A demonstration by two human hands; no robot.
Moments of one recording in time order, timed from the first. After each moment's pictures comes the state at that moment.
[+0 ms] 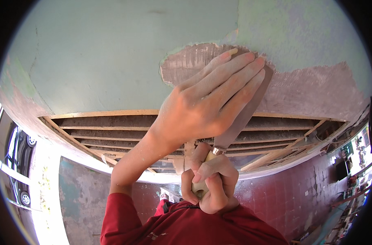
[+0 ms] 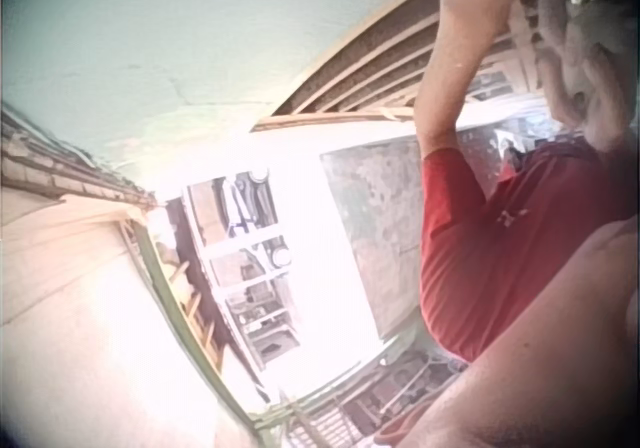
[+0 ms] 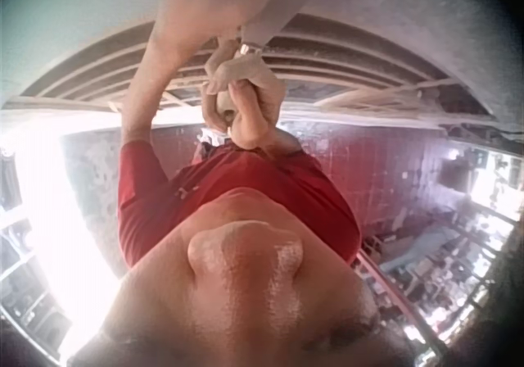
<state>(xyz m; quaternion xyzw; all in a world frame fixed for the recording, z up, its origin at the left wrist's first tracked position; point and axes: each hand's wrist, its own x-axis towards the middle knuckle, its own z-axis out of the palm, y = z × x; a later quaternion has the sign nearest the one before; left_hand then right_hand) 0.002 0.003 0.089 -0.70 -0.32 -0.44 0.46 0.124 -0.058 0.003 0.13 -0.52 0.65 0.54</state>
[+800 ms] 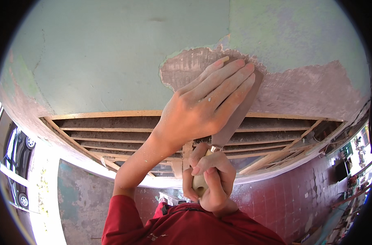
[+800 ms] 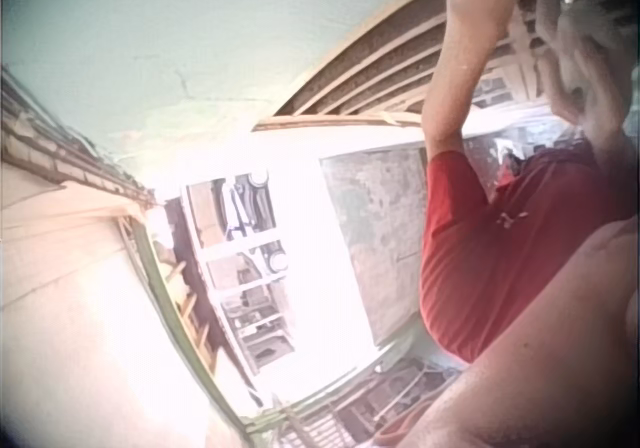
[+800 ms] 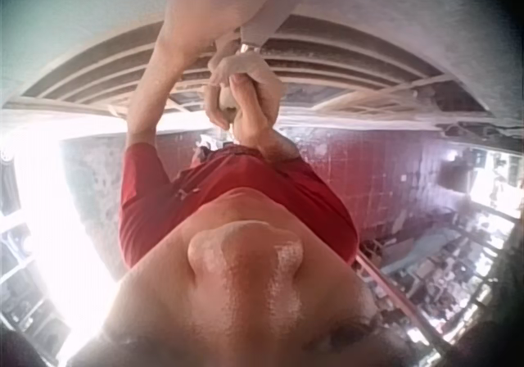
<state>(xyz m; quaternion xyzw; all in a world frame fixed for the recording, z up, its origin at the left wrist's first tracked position) 0.004 0.001 0.084 -0.71 -0.32 -0.41 0.48 0.133 -0.063 0.010 0.09 -0.56 0.64 0.52</state>
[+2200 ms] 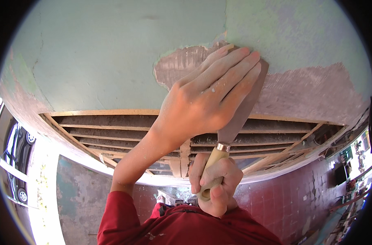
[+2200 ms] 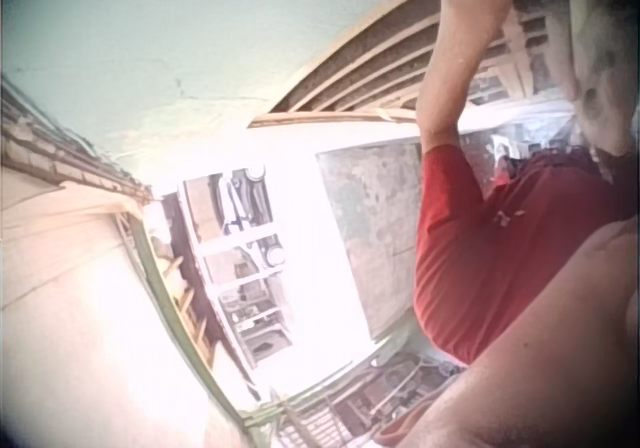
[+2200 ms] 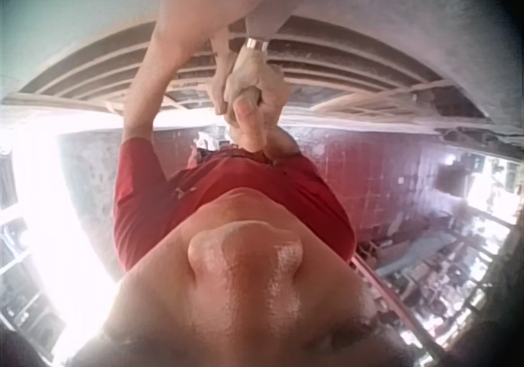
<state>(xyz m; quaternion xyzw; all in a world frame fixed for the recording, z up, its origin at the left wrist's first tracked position) 0.018 0.008 0.096 -0.69 -0.32 -0.46 0.46 0.134 -0.048 0.000 0.09 -0.55 0.56 0.61</state>
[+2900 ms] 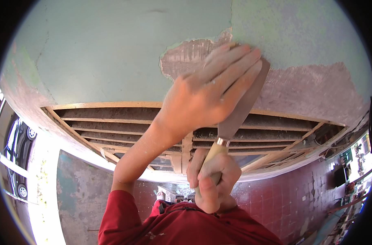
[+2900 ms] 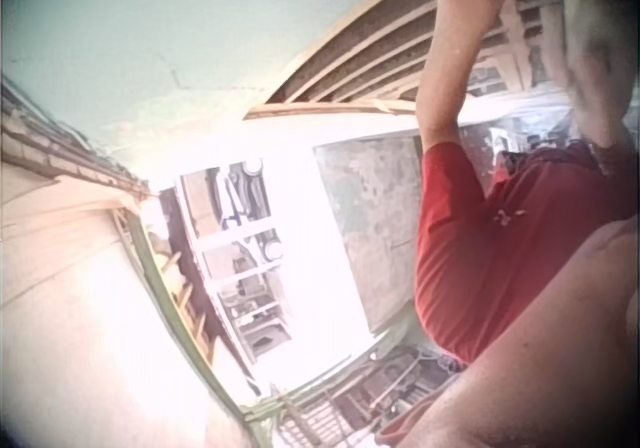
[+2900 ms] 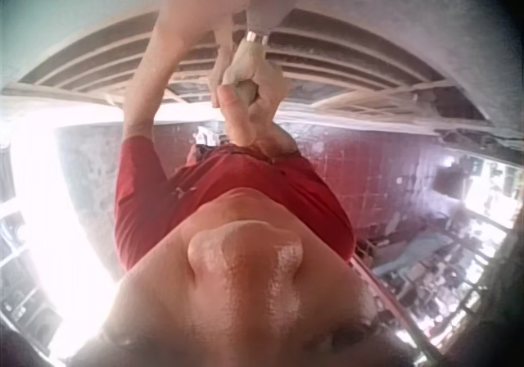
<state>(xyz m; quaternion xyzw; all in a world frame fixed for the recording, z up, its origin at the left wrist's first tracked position) 0.012 0.007 0.093 -0.68 -0.32 -0.45 0.48 0.138 -0.060 0.003 0.04 -0.59 0.53 0.60</state>
